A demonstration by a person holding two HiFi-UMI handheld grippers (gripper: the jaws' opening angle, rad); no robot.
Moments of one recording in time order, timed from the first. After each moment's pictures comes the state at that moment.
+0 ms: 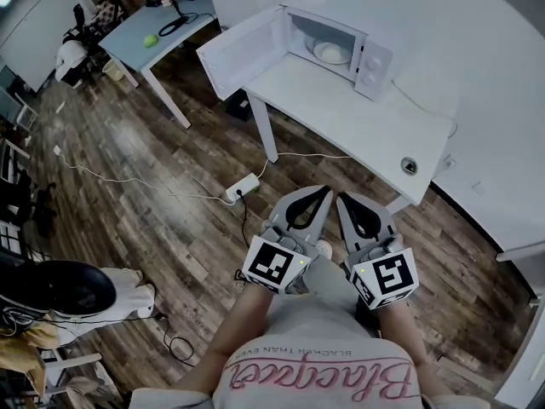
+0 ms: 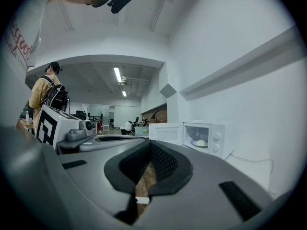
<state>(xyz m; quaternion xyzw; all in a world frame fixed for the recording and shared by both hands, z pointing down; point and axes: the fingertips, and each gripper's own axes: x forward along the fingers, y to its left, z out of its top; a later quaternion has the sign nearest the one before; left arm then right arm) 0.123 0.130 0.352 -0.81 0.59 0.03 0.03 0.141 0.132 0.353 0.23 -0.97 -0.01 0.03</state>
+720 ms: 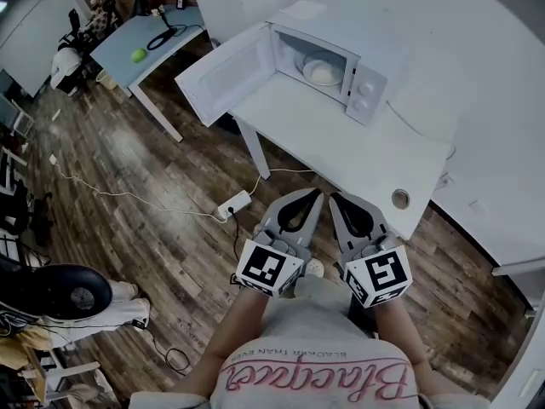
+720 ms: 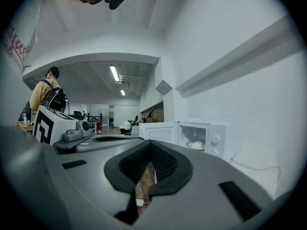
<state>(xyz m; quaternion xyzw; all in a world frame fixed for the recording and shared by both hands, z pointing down) 0.099 0.025 0.349 -0.80 0.60 0.03 0.02 0.119 0.021 0.349 0.23 -0.97 0.01 0.04</state>
